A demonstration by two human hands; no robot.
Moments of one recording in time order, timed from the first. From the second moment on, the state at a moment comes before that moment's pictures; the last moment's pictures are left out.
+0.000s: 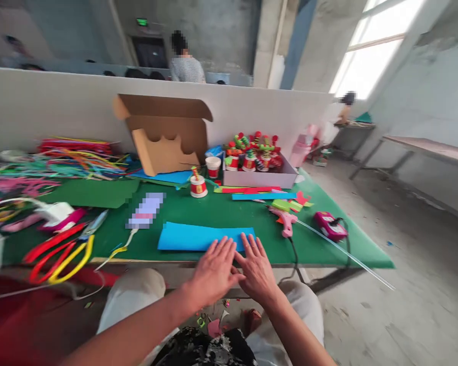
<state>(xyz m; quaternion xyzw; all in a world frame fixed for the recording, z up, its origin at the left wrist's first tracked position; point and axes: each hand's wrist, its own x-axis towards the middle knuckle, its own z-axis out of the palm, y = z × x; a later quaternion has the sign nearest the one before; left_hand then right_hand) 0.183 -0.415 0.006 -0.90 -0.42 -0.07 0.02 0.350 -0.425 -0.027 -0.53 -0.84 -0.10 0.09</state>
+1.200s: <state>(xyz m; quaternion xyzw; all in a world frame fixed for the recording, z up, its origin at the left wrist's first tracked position) 0.039 -0.422 -0.044 -0.87 -0.42 -0.20 0.16 0.285 -0.418 -0.015 -0.51 -0.85 0.00 0.11</state>
